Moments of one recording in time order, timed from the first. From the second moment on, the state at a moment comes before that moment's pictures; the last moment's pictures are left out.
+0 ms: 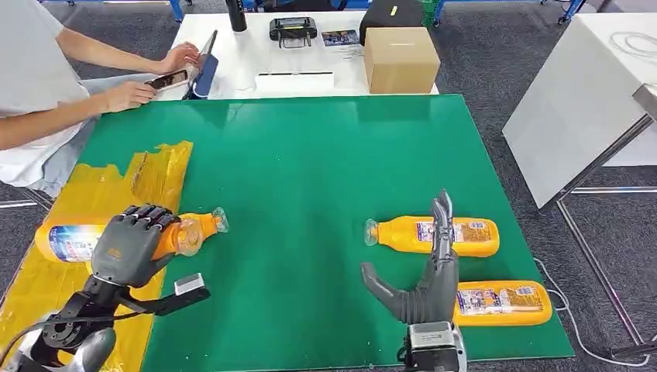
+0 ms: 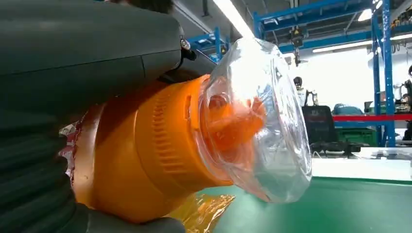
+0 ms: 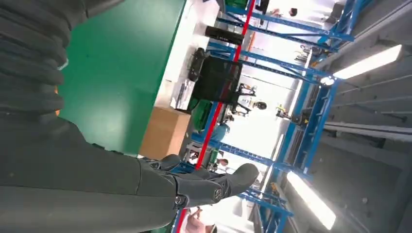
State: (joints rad) left arm -0.05 0.37 -0.30 -1.72 -1.21 0.27 -0.06; right arm 0.17 0.11 0.35 -1.80 0.37 -0.46 -0.51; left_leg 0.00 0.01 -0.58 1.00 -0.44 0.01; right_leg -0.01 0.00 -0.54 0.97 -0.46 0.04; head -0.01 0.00
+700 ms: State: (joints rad) left arm -0.05 0.35 -0.30 -1.72 -1.19 0.26 -0.06; right arm 0.18 0.11 0.34 -1.81 0.38 -0.46 -0.51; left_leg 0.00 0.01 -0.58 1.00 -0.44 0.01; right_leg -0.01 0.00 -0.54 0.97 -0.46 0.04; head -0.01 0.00
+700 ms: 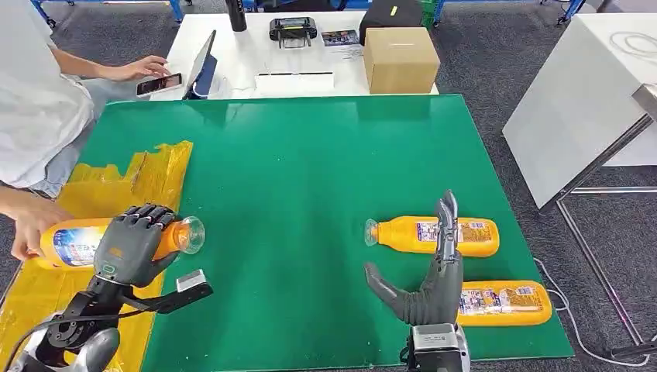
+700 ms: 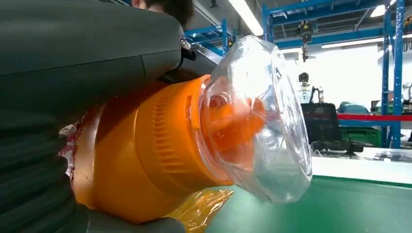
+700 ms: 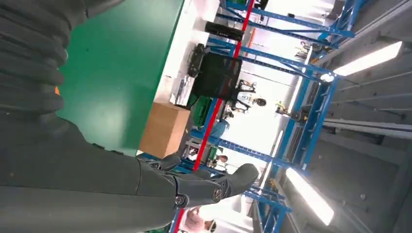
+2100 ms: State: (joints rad) left arm -0.42 0.18 -0.45 -1.00 -1.26 0.24 0.03; right arm 0.06 0.12 0.40 -1.74 0.33 -0.41 -0.48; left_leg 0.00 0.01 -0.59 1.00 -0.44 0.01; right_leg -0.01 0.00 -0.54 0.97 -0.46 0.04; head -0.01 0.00
